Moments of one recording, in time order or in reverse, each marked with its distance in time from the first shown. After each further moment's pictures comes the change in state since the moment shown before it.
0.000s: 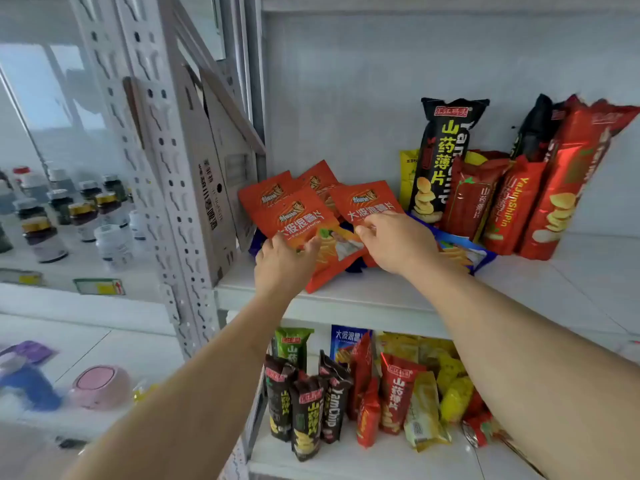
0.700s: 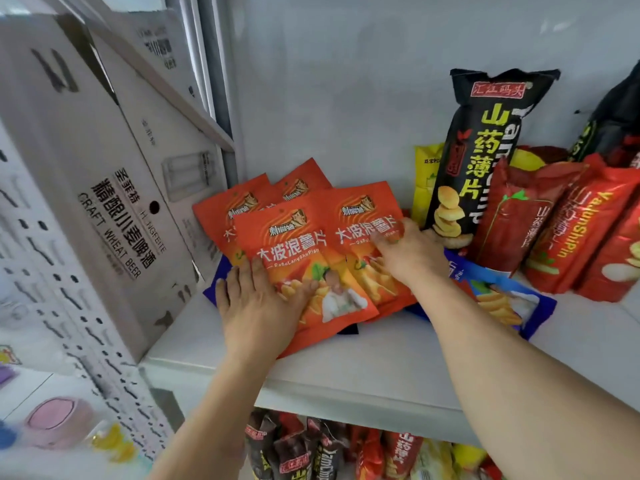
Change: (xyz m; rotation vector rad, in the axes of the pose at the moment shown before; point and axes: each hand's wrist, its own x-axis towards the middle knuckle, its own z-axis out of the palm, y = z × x) left_hand 0.080 -0.023 0.078 0.336 0.198 0.075; right_hand 0.129 0.082 0.102 0.310 -0.115 0.558
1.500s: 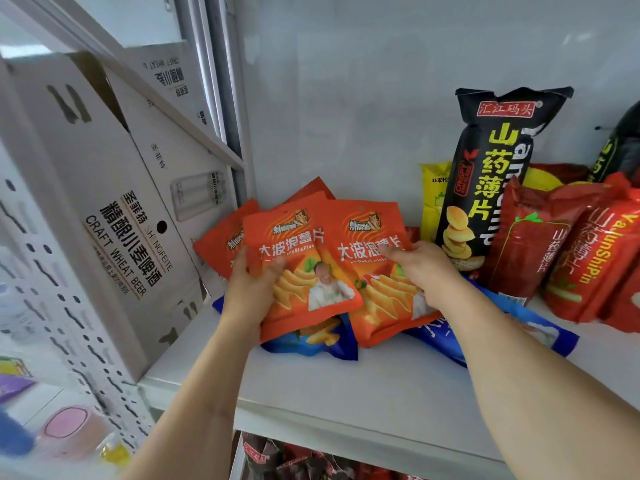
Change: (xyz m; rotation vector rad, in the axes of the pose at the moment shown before) left_hand 0.055 0.011 -0.016 -1.073 -0.125 -0.342; right_hand 0.030 0.009 -0.007 0.765 -0.240 -0.034
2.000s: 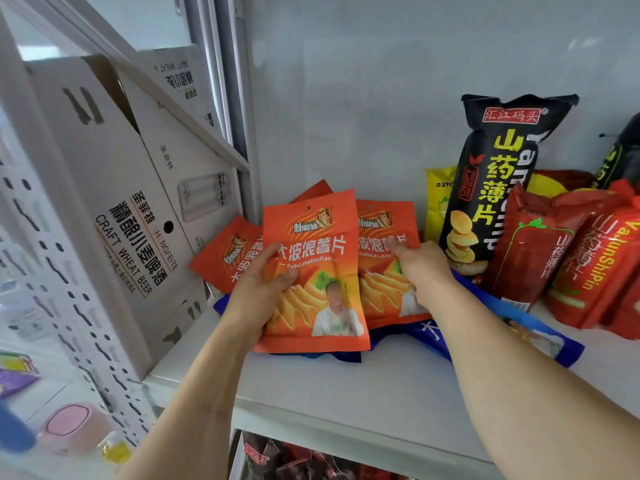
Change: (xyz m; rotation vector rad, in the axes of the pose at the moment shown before) left_hand -0.002 0.000 -0.005 -0.120 -0.177 -0.031; right_hand 0.014 0.002 0.013 0.043 0.192 0.091
